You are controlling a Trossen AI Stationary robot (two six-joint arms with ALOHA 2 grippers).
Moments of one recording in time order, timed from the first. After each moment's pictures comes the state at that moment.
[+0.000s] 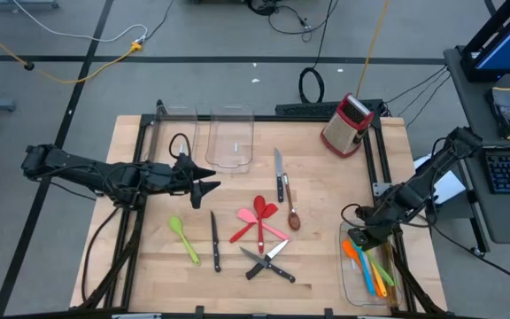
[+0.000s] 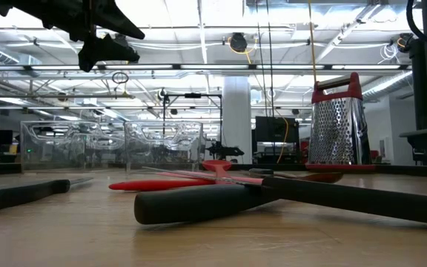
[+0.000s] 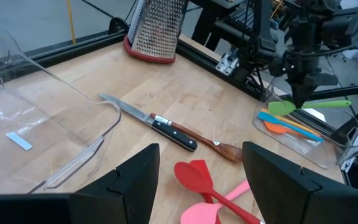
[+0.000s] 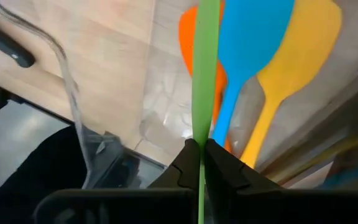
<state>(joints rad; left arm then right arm) -0.14 0.88 0.57 -0.03 -0.37 -0.54 0.72 0.77 0.50 -0.74 -0.27 2.05</state>
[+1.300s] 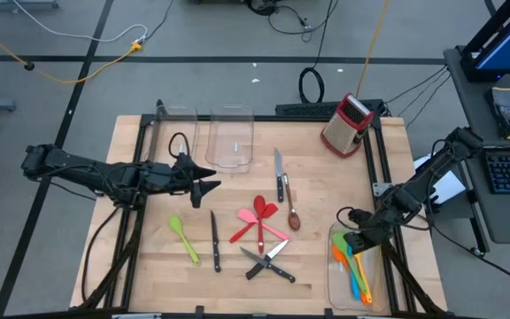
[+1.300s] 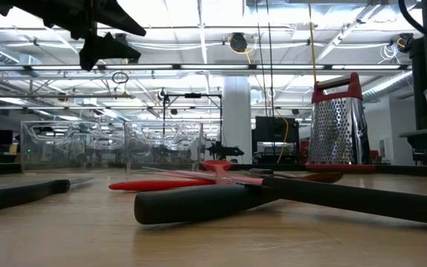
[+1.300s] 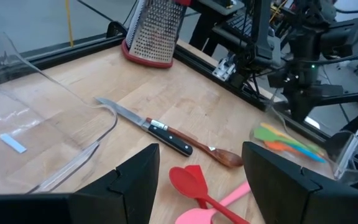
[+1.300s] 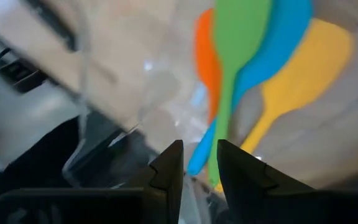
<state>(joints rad) -0.14 0.88 0.57 0.00 -0.37 -0.56 0.72 0.82 0.50 -0.58 -0.21 1.93</state>
